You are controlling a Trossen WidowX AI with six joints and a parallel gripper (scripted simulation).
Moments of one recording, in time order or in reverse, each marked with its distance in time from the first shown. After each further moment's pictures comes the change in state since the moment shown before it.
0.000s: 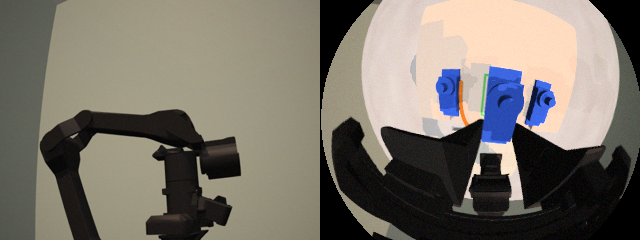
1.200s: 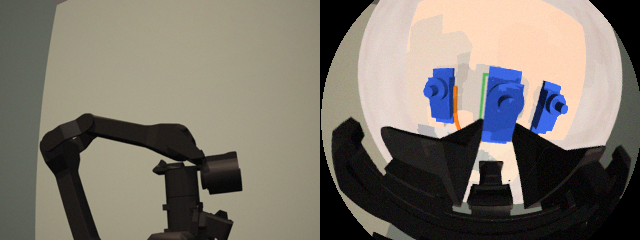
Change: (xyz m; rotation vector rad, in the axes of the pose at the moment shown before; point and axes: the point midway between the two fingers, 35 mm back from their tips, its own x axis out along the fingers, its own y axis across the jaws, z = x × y) arm 0.026 0.000 0.000 0.002 -0.006 0.000
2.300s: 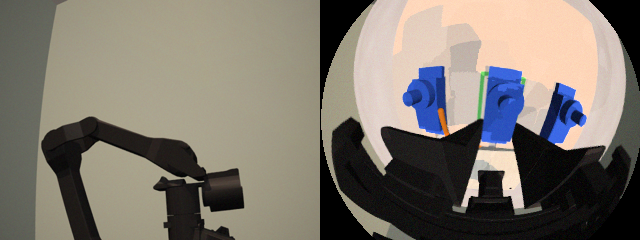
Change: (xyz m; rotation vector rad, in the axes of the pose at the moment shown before) arm 0.030 0.000 0.000 0.003 -0.004 0.001
